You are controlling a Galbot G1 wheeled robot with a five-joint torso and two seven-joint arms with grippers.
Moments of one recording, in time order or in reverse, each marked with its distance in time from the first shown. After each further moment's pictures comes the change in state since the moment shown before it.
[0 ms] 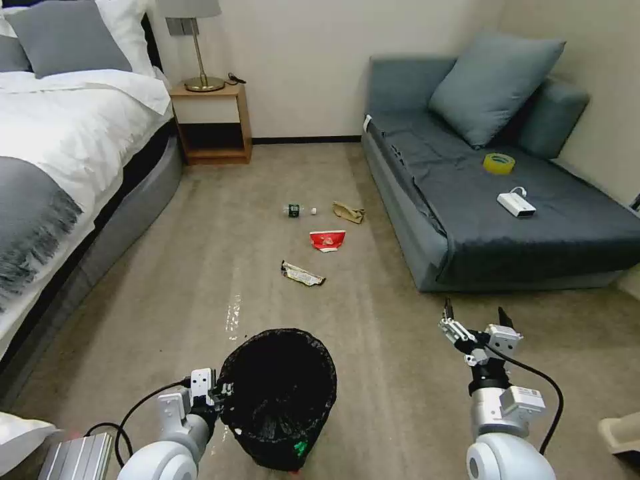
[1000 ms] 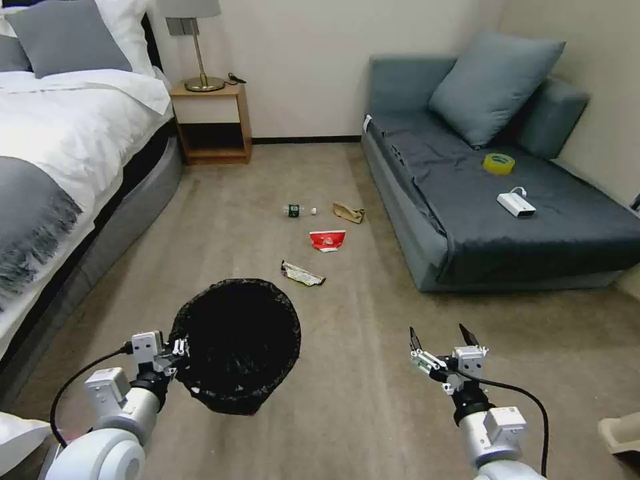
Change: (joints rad) left arm -0.020 -0.009 -0.223 -0.145 -0.001 -0.091 0.085; right arm -0.114 -0.103 -0.070 0.049 -0.023 -0.060 -0.087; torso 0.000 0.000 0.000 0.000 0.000
